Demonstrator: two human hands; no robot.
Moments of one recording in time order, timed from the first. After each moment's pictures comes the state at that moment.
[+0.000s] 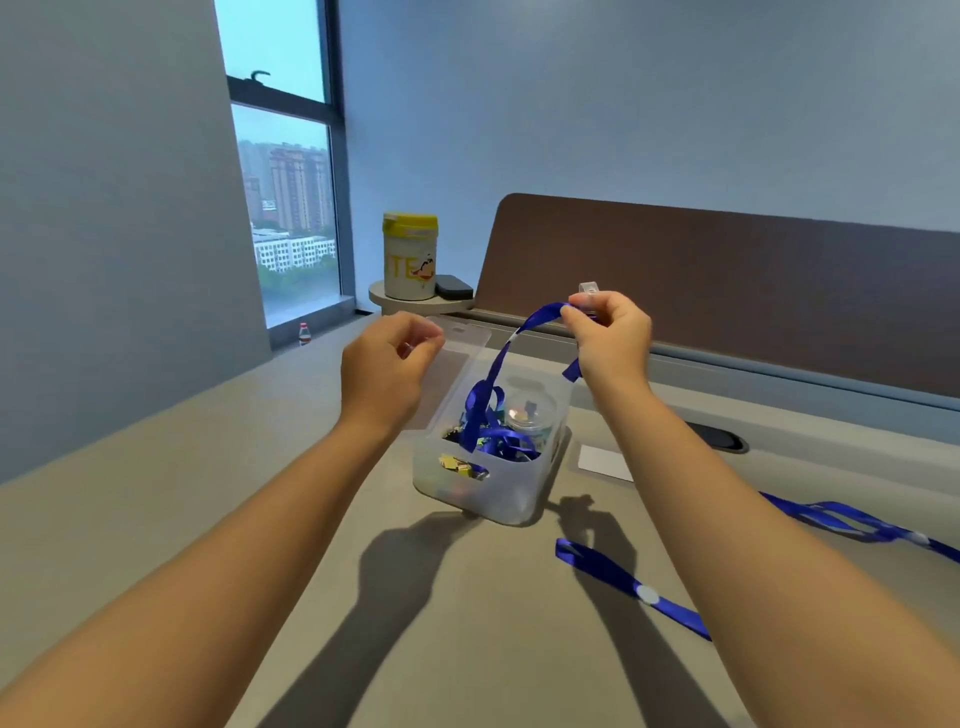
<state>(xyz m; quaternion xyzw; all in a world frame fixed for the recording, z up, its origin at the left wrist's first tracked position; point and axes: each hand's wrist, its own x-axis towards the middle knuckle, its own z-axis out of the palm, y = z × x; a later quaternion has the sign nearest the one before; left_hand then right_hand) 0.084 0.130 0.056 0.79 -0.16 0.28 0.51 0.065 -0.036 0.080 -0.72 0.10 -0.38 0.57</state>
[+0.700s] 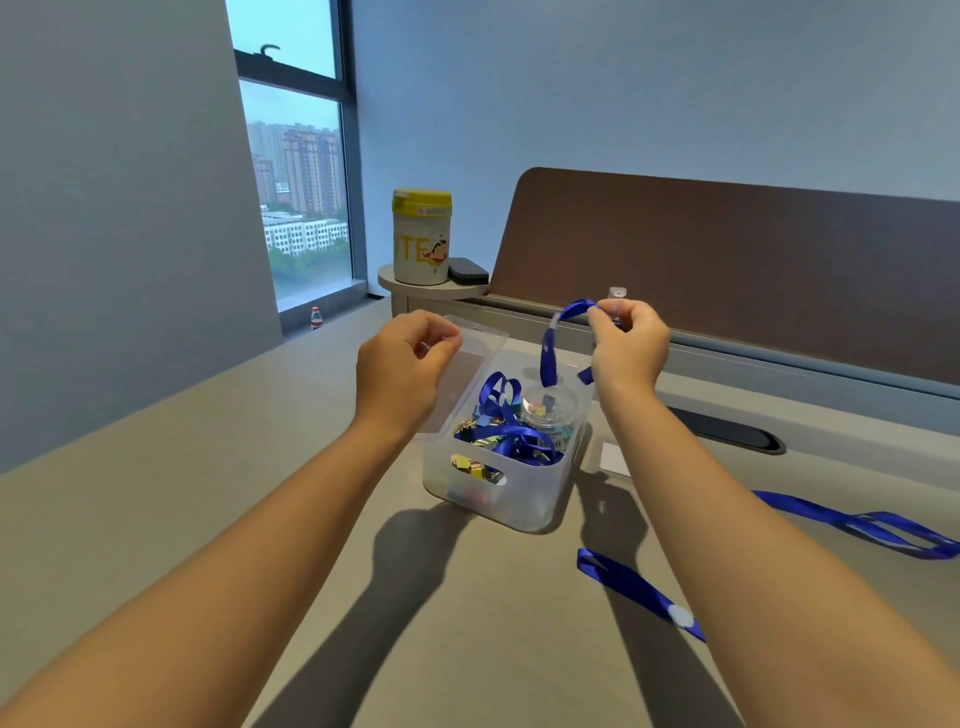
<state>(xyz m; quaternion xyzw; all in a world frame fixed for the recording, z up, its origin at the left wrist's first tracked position) 0.110 0.122 0.039 0.80 -0.17 0.29 0.50 0.109 -0.047 0.051 -0.69 0.18 -0.42 0.56</state>
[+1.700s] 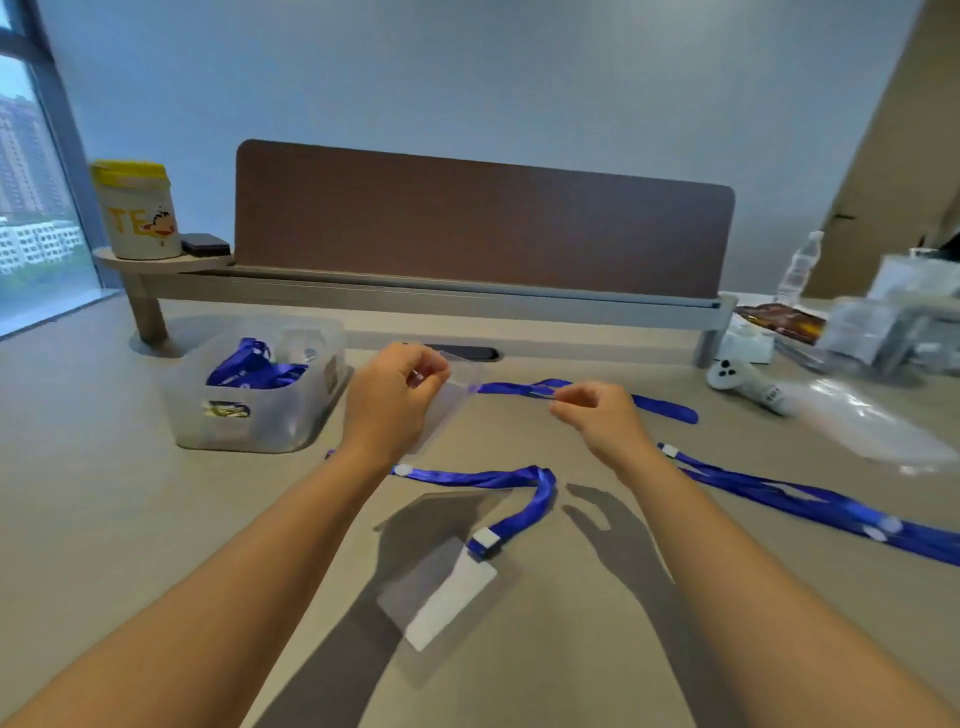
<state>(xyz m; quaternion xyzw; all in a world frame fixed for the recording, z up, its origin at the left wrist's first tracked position) -0.068 -0.022 0.008 0.76 -0.39 0.18 0.49 -0.185 -0.172 0.008 -0.82 0.30 -0.23 0.43</state>
